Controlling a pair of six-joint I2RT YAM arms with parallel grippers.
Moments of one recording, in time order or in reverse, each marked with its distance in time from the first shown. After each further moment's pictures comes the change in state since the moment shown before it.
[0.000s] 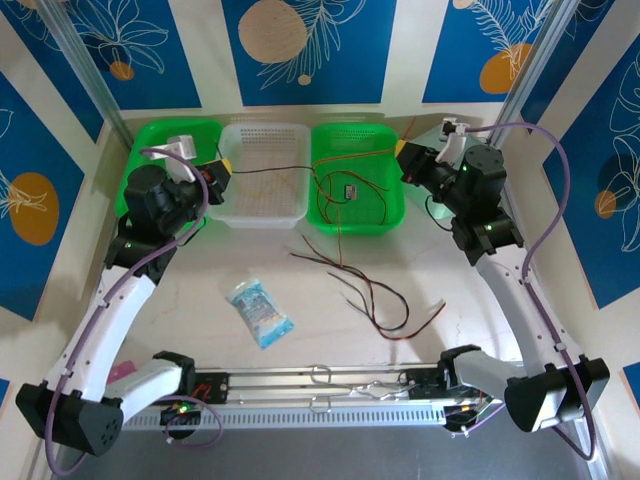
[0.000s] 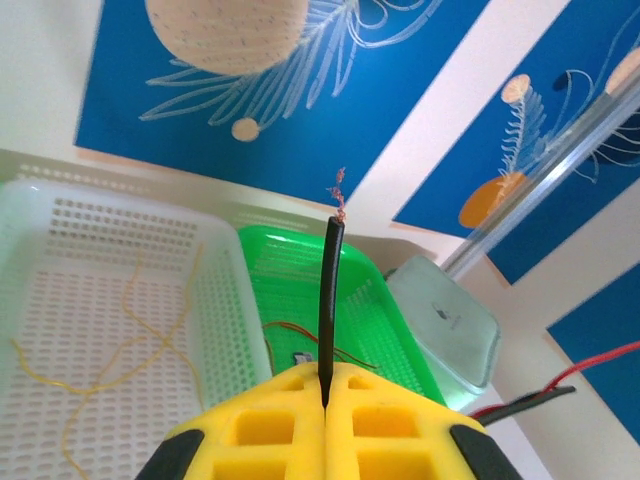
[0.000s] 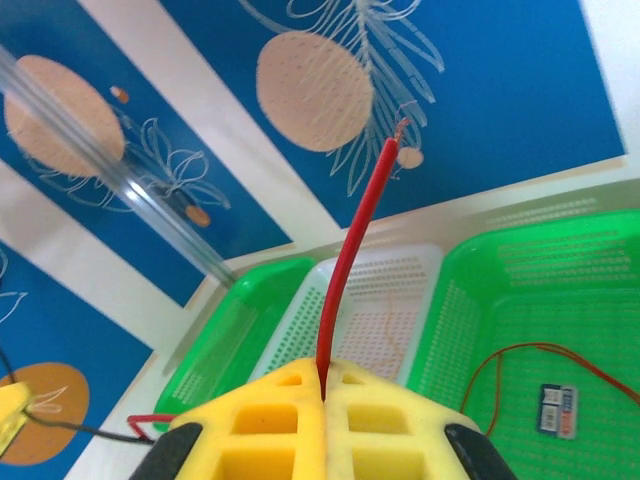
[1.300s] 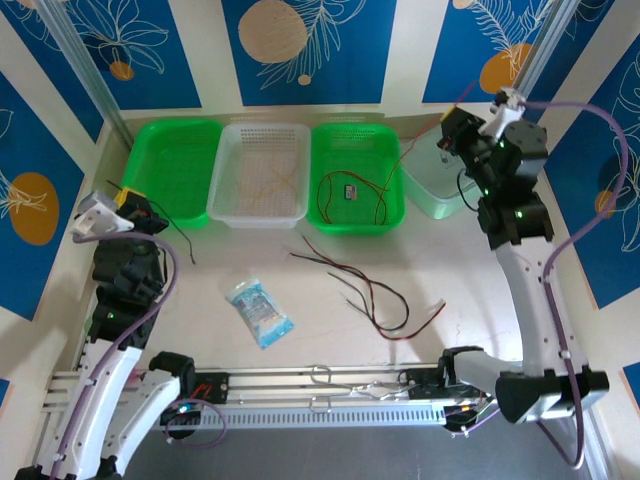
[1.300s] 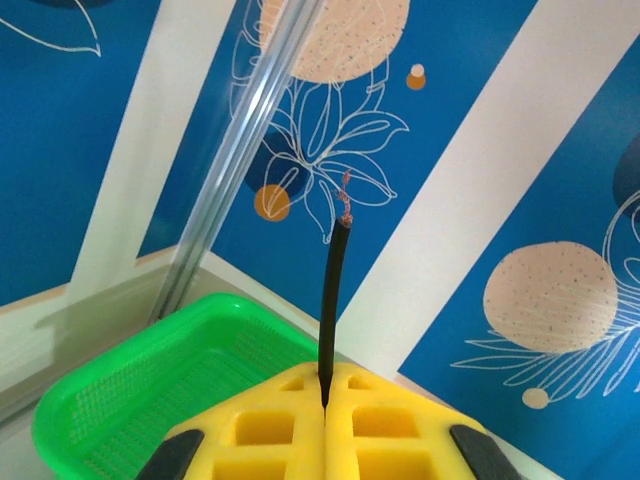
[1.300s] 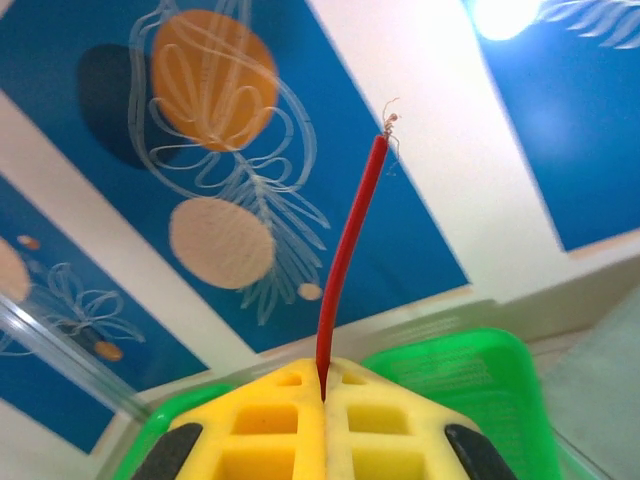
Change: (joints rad) left arm 0.031 -0.408 -0.321 0.174 -0.767 0.055; right arm -0.104 0.080 0.284 -0.125 0.148 -0.027
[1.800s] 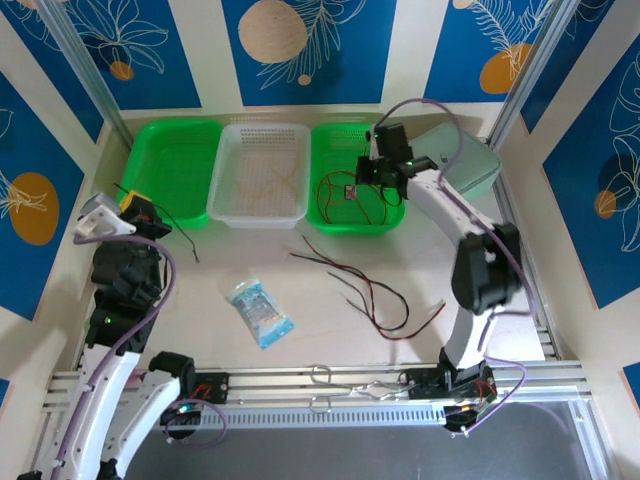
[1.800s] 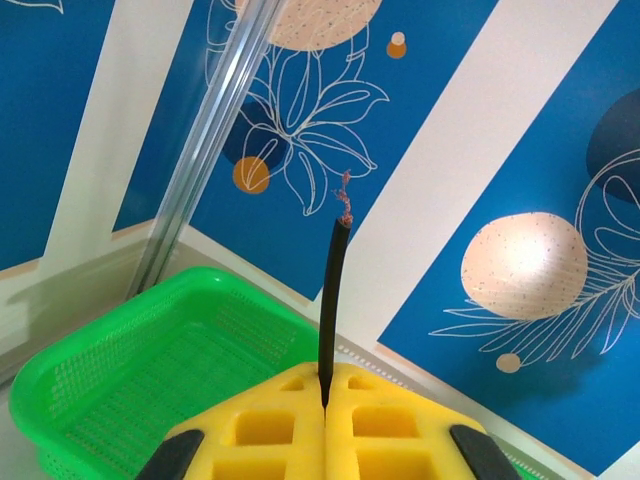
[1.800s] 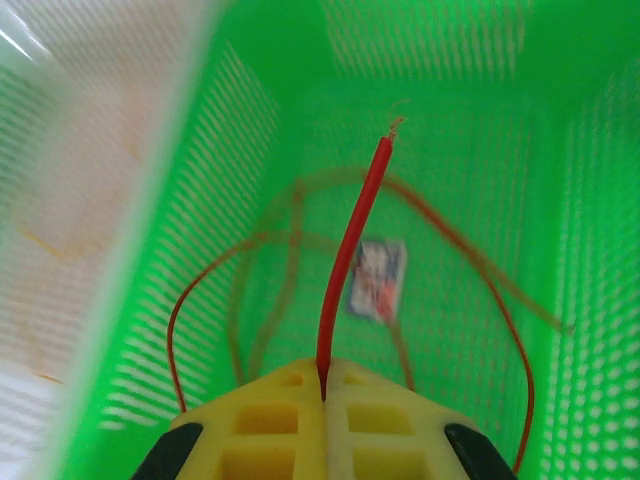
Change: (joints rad) left arm 0.000 -0.022 0.002 -0.072 0.066 -0.034; right arm 0.236 0.700 0.154 -0.275 0.107 -0.286
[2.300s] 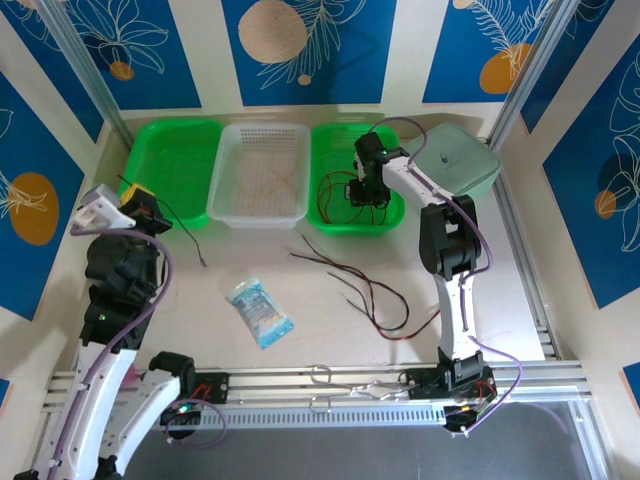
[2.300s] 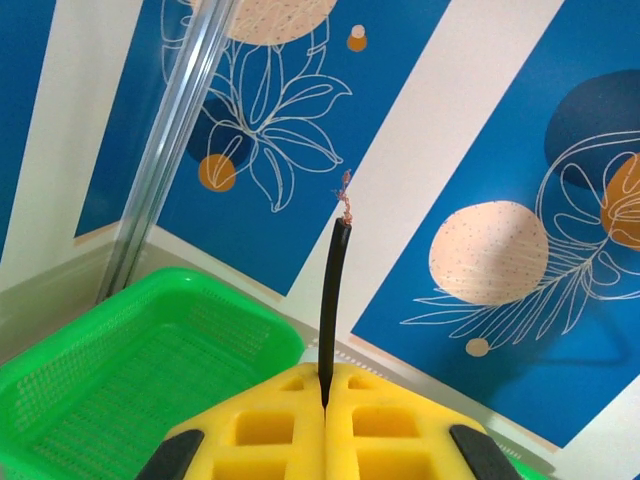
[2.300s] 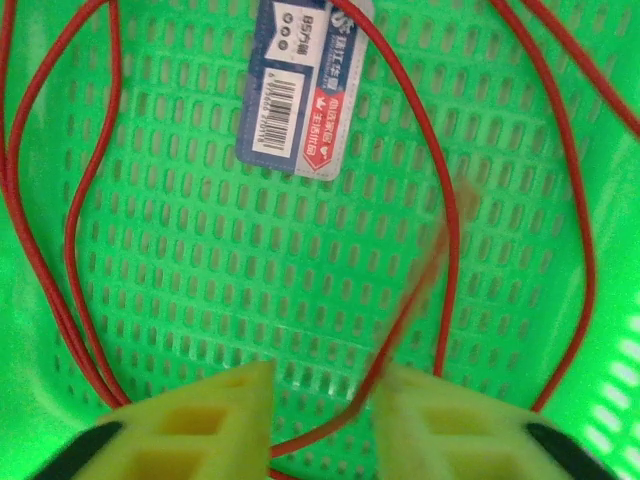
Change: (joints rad) left arm 0.000 0.037 0.082 -0.040 0.076 0.021; right arm 0.002 0.330 0.307 -0.393 0.005 -0.070
